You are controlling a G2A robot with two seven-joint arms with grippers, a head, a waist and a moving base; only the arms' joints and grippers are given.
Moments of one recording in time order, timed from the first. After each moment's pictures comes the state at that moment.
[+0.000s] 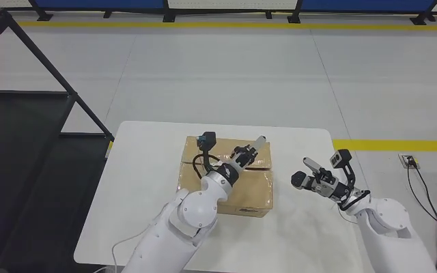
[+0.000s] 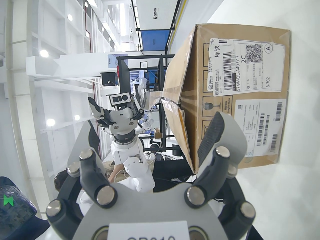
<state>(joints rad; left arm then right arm) 0.81 -1.41 -0.88 -1.58 0.06 0.23 -0.10 -1.04 -1.10 1.52 -1.31 0.46 -0.13 0.99</state>
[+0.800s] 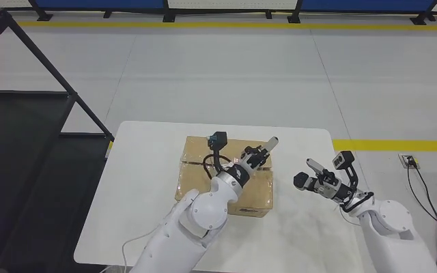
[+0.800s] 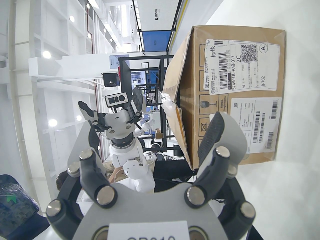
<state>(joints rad) 0.80 -1.45 -0.88 -1.58 0.08 0.20 -0.09 -1.05 -1.09 1.52 -1.30 0.49 -0.16 1.00</state>
